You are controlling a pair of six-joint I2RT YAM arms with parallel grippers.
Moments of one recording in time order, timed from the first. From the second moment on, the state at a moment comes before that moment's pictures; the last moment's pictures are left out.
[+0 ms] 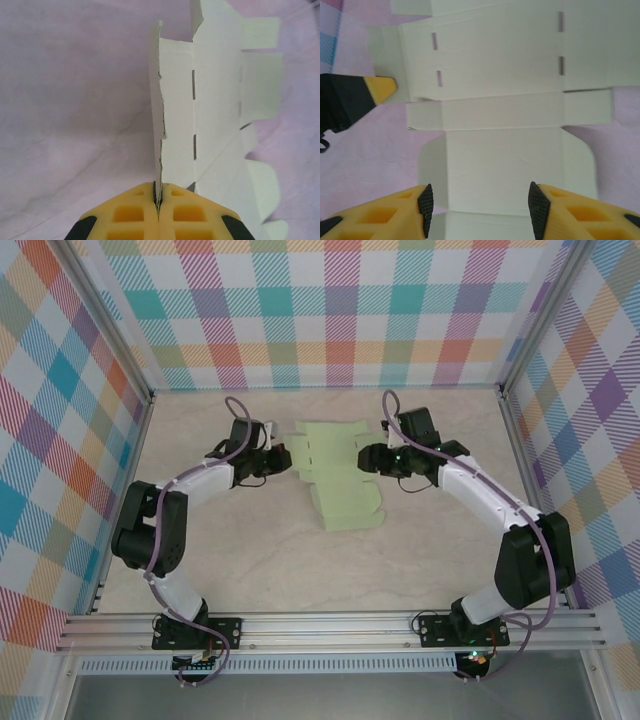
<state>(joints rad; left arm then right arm) -0.32 1.73 1.09 -0.11 0.37 -0.49 0.41 1.52 1.19 -0.51 -0.36 0.45</state>
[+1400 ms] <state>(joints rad) -0.40 1.72 1.13 -0.12 0.38 -0.52 0.59 1.91 1.45 -0.58 -0.07 0.34</state>
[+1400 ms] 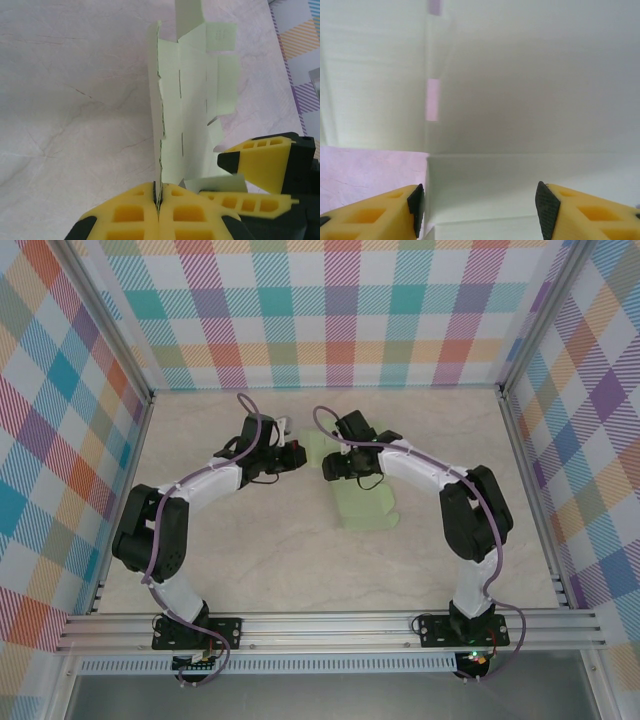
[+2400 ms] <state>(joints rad) -0.43 1.76 1.06 -0.05 0.30 -0.45 0.54 1.91 1.56 -0.69 -0.22 0.46</state>
